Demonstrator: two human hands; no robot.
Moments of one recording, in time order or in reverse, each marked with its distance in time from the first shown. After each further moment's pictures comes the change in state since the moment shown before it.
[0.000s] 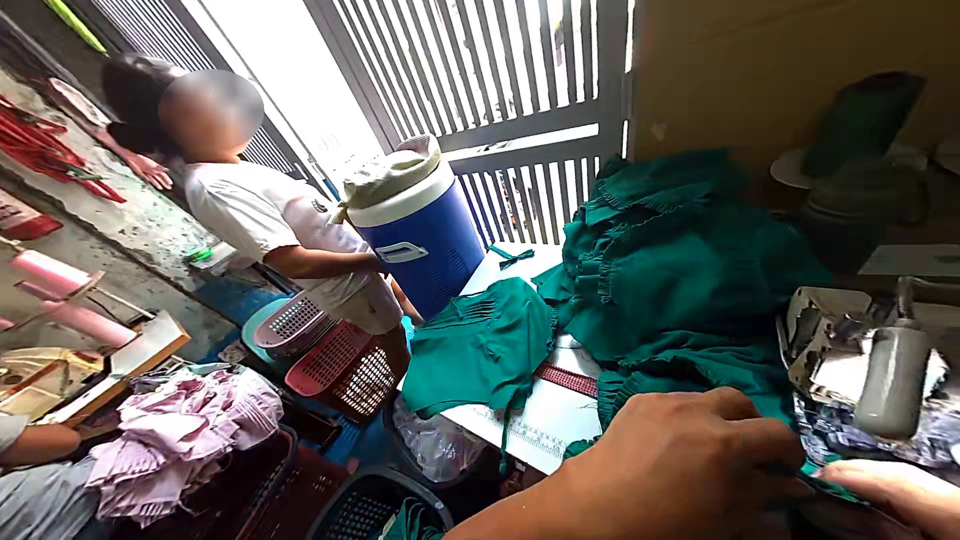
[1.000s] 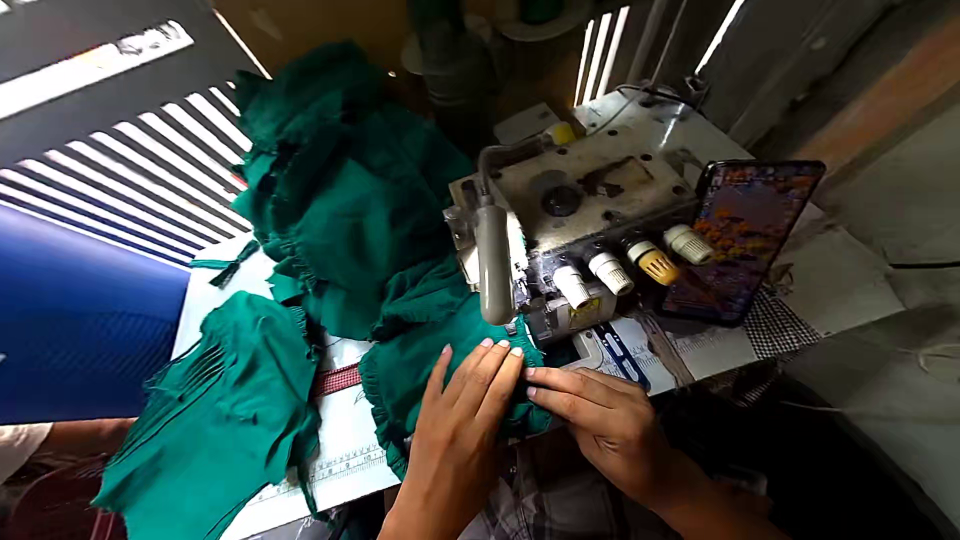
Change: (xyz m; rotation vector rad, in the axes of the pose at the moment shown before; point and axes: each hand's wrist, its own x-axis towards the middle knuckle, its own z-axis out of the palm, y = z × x) left_hand -0.034 -0.037 0.102 0.206 -0.059 0.094; right_hand -0.071 0.017 0.089 -0.096 0.561 0.054
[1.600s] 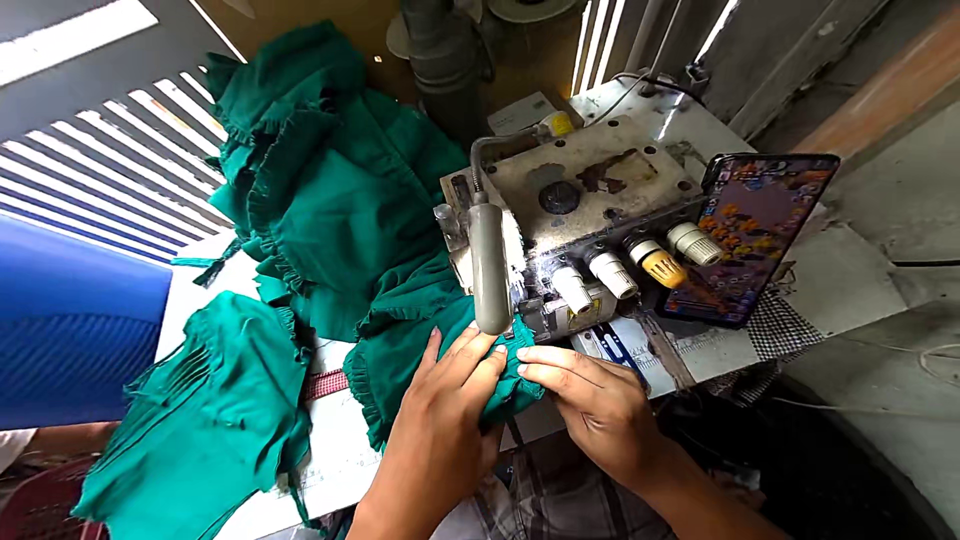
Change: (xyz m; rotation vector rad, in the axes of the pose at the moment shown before) left_hand 0.024 -0.014 -0.016 -0.082 -0.112 -0.035; right_hand 0.022 0.003 0.006 -0.044 0.045 0.031
